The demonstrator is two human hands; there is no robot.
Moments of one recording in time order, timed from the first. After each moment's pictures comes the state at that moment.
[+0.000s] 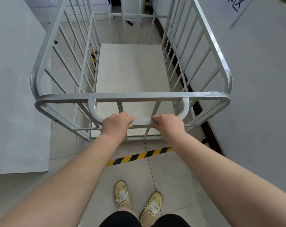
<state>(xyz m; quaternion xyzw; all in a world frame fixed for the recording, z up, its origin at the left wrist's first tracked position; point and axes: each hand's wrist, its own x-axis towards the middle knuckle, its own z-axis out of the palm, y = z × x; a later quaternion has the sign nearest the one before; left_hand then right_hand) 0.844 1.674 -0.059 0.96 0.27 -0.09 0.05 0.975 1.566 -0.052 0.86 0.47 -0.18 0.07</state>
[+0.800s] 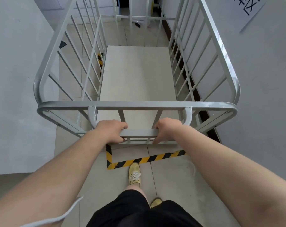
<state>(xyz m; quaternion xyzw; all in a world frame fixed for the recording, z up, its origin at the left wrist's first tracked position) 0.859 1.714 -0.056 0.91 0.25 -0.30 0.12 1.017 1.593 -0.058 0.80 0.46 -0.36 0.14</state>
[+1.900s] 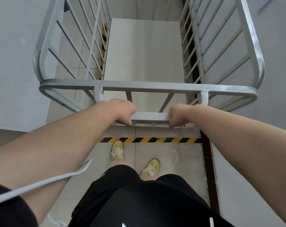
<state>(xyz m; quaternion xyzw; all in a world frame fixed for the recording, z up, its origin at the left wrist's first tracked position) 0.995 1.621 -0.059 0.89 0.21 -0.37 0.13 1.159 1.513 -0.054 0.74 0.46 -0.45 0.21</state>
